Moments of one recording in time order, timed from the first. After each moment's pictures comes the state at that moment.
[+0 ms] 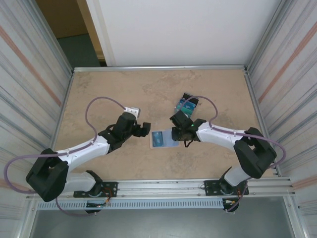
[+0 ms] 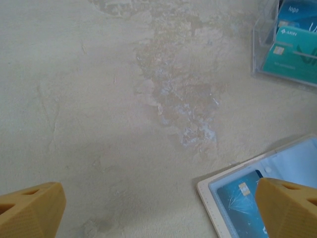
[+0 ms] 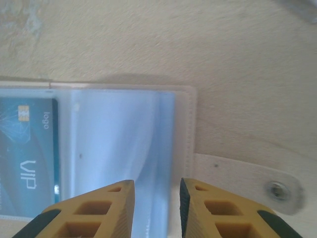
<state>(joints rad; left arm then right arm) -0.69 1.26 0.62 -0.03 -0.24 -0.29 0.76 1.51 0.85 -0.45 0.13 0.68</state>
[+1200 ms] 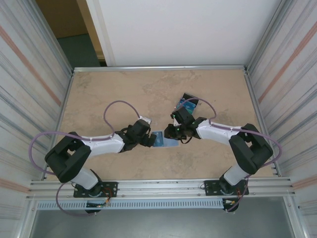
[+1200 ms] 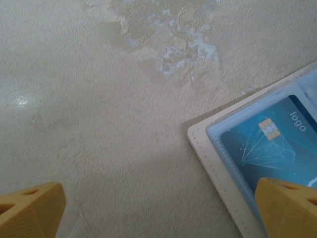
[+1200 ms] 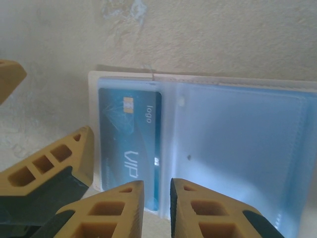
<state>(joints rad) -0.81 1.52 0.65 -0.06 -0.30 -0.27 0.69 1.59 0.85 -0.26 -0.28 0.73</state>
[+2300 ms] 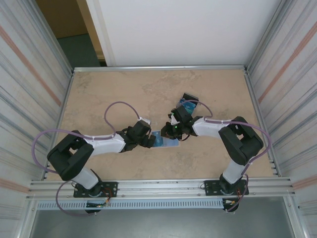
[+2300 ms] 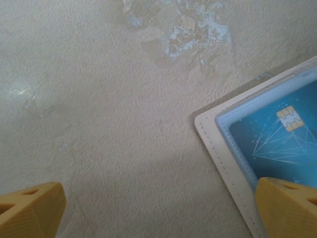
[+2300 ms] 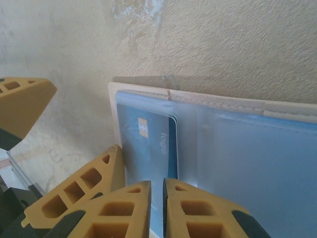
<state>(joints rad) -0.81 1.54 0.65 -0.07 -0.30 -0.29 0.66 1.72 0.87 -0.13 -0.45 0.83</state>
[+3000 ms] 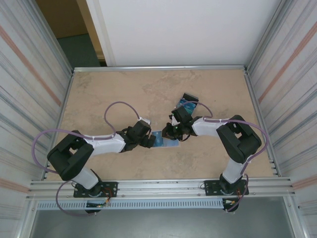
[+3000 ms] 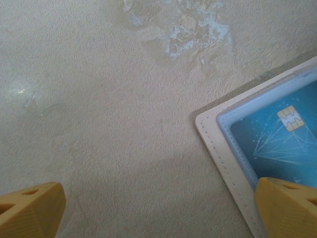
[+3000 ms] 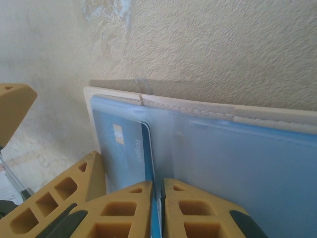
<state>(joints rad) -0.81 1.55 0.65 -0.07 -0.30 -0.29 0.65 1.75 0.87 -0.12 -0.45 0.83</state>
